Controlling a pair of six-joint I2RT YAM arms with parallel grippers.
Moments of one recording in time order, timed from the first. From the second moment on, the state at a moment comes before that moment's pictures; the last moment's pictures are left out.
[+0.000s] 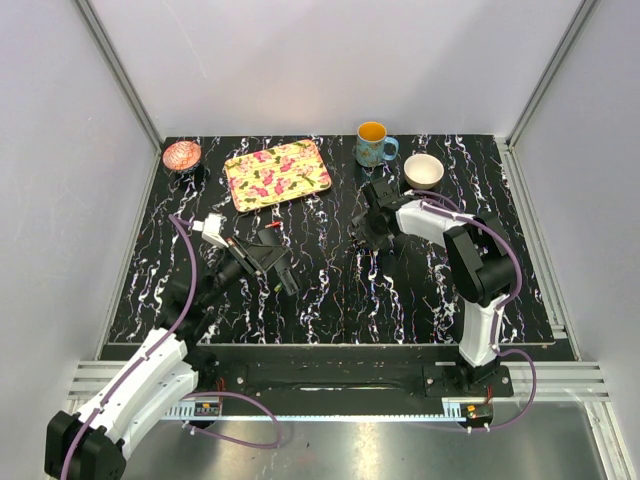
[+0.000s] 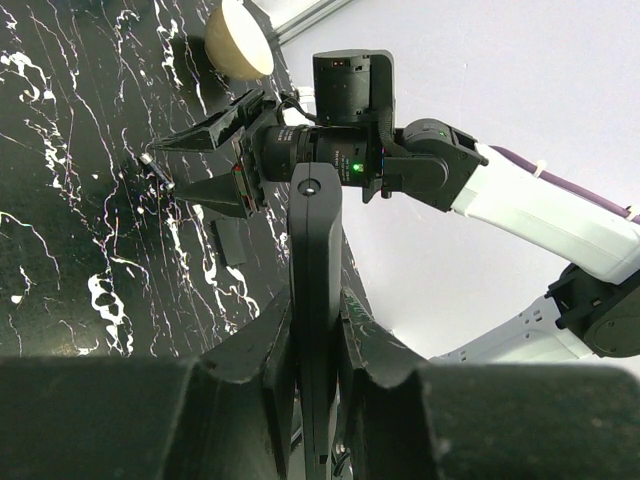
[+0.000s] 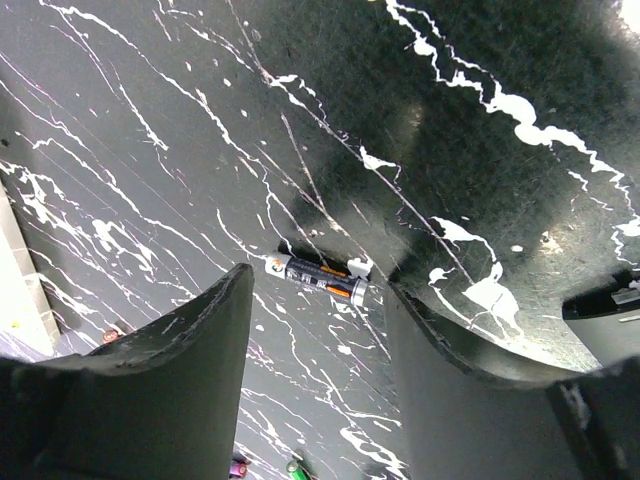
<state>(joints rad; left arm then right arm) -0.41 0.63 0.33 0.28 0.32 -1.03 0.49 1.95 1.27 -0.42 0.09 1.40</state>
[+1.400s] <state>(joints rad) -0.41 0.57 0.27 0.32 0.33 -0.99 0.62 2.00 1.42 -0.40 0.11 -0.01</state>
